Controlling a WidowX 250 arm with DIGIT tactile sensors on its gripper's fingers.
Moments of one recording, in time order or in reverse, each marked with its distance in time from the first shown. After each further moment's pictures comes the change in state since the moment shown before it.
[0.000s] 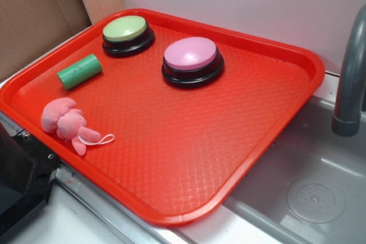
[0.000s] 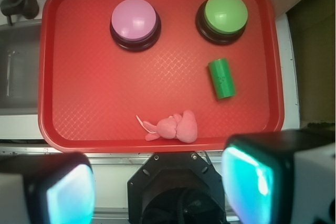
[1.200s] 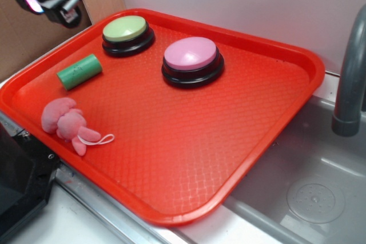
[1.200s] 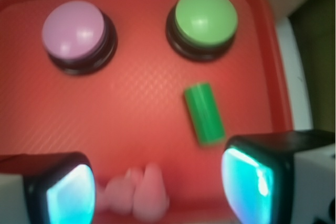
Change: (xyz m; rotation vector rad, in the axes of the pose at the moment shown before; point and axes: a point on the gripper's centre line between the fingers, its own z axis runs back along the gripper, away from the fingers) arm 0.054 0.069 -0.121 0.013 -0.100 0.015
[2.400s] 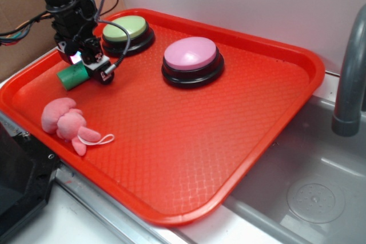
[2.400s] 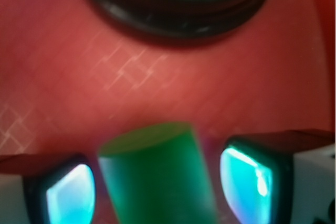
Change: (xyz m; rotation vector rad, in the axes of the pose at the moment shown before) arm 0.004 0.038 -0.106 0.083 0.146 -0.040
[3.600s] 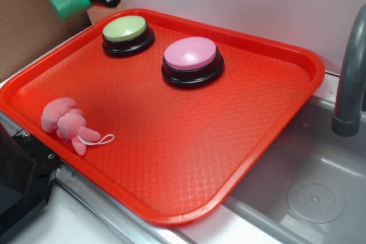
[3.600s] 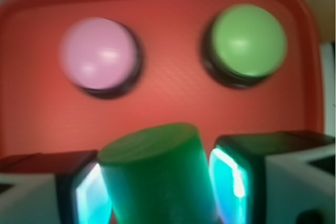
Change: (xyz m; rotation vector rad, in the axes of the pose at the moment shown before) arm 0.020 -0.080 0.147 -0.178 0.009 -0.023
